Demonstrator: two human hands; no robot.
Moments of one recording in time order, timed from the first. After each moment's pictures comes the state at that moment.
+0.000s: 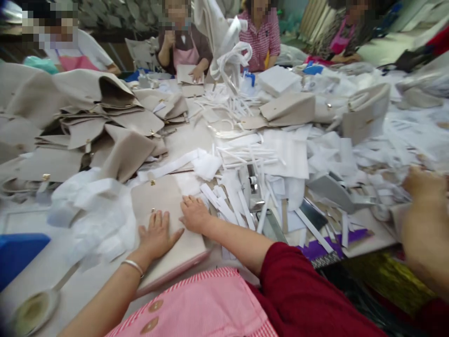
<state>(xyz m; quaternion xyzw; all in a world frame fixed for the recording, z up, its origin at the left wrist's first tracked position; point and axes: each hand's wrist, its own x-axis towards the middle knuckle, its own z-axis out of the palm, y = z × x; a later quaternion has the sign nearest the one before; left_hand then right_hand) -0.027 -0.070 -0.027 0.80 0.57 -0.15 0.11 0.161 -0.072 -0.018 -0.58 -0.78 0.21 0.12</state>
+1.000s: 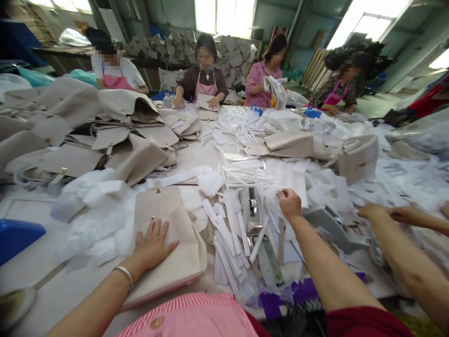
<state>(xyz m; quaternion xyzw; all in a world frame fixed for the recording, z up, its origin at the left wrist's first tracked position) -0.033 -0.072 -0.020 0.78 0.59 -0.14 0.15 0.479 -0.106 0.039 -0.88 -0.39 0.03 0.27</state>
